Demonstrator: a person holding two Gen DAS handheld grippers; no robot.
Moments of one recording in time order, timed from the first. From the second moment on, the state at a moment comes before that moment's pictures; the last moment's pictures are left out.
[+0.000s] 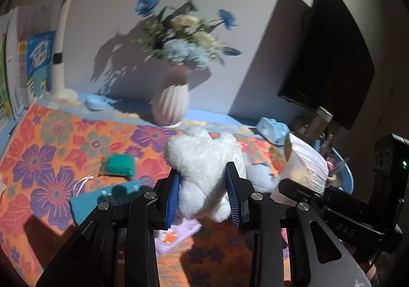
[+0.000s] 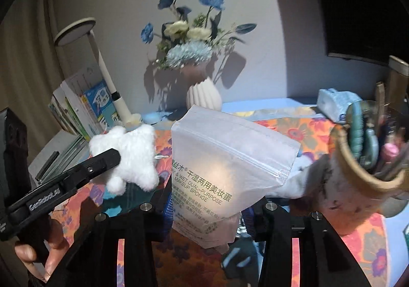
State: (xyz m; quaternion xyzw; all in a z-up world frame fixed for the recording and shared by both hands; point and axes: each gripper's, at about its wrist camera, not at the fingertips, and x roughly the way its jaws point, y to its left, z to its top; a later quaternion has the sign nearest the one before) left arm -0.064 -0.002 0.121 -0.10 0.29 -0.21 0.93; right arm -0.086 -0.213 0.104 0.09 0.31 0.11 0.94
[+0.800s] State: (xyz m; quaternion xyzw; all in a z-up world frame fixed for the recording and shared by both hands) left arm -0.164 -0.194 0.121 0.02 0.30 -0.41 0.86; right arm -0.189 -0.411 0.131 0.17 0.33 -0.05 0.93
